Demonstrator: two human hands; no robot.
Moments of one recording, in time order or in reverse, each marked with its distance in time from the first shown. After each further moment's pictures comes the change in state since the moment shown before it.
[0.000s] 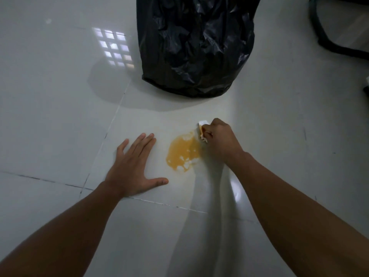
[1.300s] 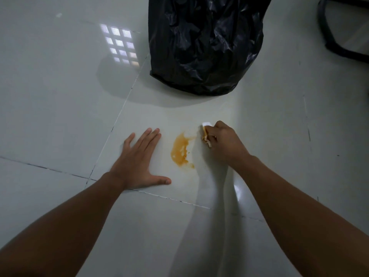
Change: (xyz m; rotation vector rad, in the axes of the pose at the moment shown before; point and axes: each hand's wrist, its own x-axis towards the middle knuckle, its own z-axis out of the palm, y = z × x) left_hand -0.002 0.000 -0.006 -0.008 -0.085 0.025; right_hand -0.020 -0.010 -0.001 0.086 -0.019 -0.029
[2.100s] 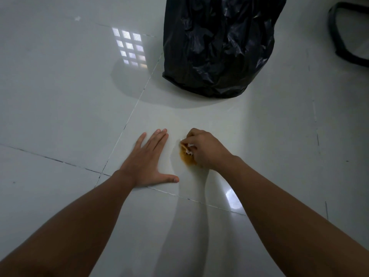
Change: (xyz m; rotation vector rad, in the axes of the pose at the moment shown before) left_hand -0.009 0.002 -0.004 -0.012 -0.006 -0.004; right_hand 0.007 -0.062 0.021 -0.002 -0.237 -0.179
